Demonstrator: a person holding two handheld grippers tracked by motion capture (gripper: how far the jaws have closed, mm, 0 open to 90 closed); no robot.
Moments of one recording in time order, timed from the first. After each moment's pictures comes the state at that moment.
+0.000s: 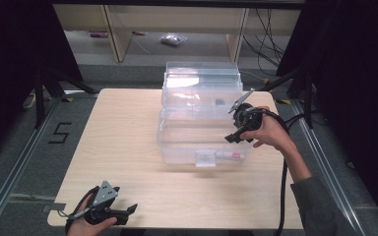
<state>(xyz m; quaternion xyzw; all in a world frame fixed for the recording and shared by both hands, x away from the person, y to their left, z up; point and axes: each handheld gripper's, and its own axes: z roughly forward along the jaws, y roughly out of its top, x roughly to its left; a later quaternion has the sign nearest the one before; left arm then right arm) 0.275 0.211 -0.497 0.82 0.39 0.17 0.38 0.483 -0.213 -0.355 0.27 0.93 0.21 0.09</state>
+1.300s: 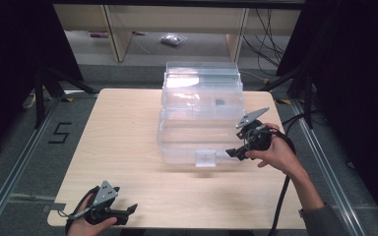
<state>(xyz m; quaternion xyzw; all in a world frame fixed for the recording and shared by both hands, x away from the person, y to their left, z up) 0.276 0.211 -0.498 0.82 0.39 0.17 0.38 0.426 -0.226 -0.362 0.28 0.91 0.28 0.11</state>
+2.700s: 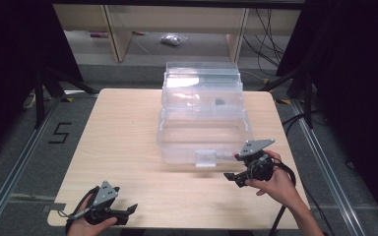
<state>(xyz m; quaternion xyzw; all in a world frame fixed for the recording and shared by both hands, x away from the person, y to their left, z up) 0.275 0.211 -0.497 0.82 0.39 0.17 0.38 0.368 -0.232 -0.408 0.27 0.90 0.33 0.11</state>
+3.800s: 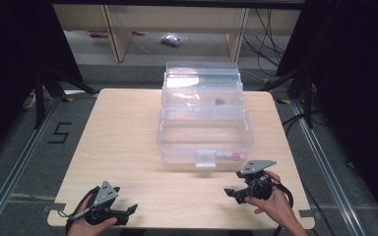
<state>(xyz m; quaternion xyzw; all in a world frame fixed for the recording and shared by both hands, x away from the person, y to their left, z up) 0.275 0.210 -0.497 0.82 0.39 0.17 0.38 0.342 -0.243 -0.466 0.32 0.87 0.35 0.09</state>
